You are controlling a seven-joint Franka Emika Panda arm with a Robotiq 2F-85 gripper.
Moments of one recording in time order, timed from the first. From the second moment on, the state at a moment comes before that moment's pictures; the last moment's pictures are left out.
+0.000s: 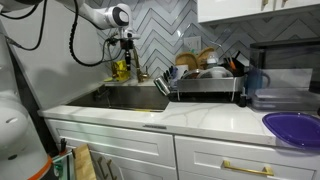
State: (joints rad) arm 0.29 0.11 0.28 -1.74 0.00 1.75 0.95
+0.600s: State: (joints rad) arm 0.36 0.26 0.29 -1.67 0.01 1.85 0.98
